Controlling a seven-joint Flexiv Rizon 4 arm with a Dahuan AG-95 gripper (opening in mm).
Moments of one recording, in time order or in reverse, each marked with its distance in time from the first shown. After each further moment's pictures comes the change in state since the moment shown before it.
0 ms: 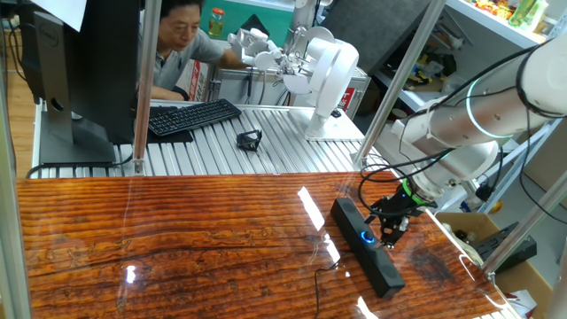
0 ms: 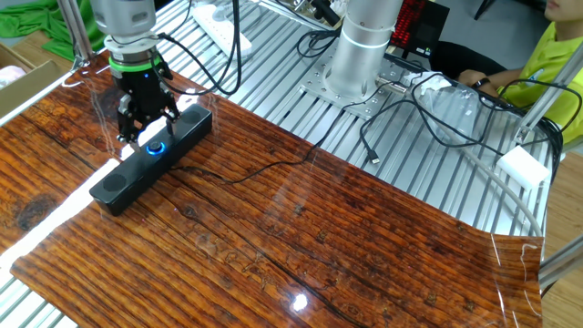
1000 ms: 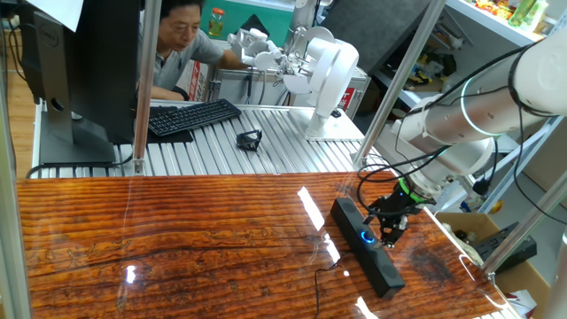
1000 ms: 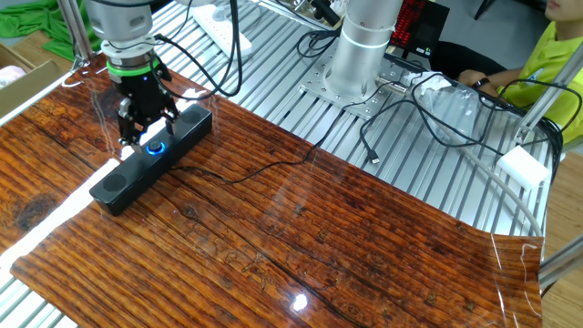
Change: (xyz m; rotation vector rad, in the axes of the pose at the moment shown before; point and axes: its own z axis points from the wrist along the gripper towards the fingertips) arm 0.001 -0.002 -0.001 0.052 -0.012 -0.053
